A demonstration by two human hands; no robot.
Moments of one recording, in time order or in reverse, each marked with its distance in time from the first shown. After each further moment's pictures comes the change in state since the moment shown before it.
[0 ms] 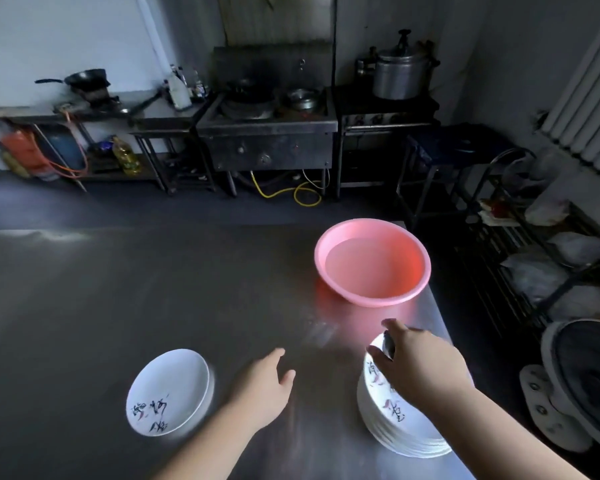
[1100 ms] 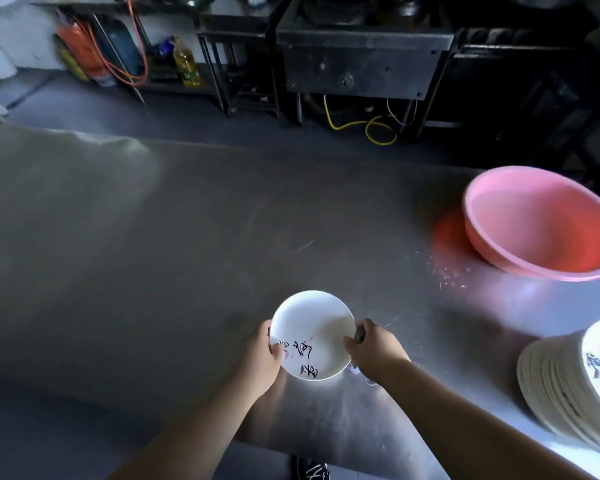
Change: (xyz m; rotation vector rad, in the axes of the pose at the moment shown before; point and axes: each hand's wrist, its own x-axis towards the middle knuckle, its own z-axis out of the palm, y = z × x) left_hand 0.003 -0.319 -0.016 -0.438 0.063 -0.290; right_hand 0.028 -0.290 0.228 0.393 -0.546 0.182
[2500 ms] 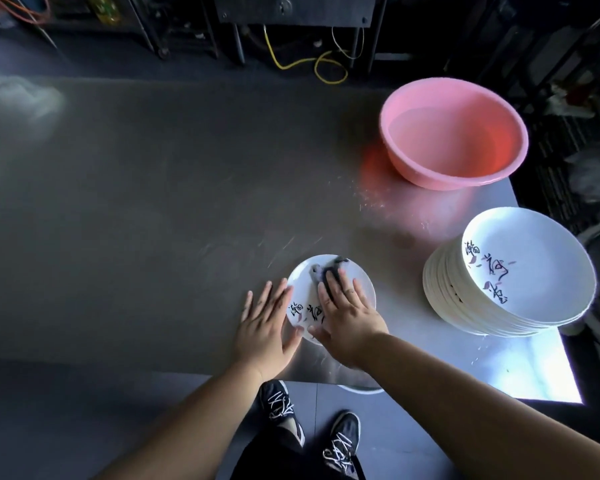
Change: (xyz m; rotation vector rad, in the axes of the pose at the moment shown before) left_hand -0.075 0.020 0.176 0.557 0.111 0.667; right_hand -0.056 0.156 -0.008 -0.660 -0.007 -0.407
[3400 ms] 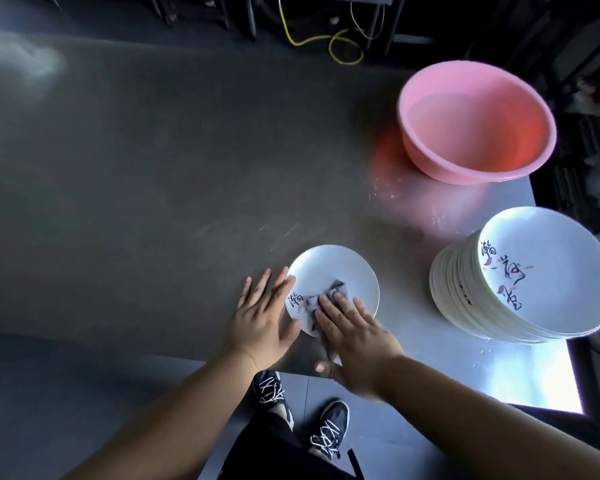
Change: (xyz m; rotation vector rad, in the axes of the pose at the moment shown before) left_hand -0.002 -0.005 0.007 0.009 0.110 0.017; right_hand -0.038 0.009 0.020 -0.147 -0.016 -0.250
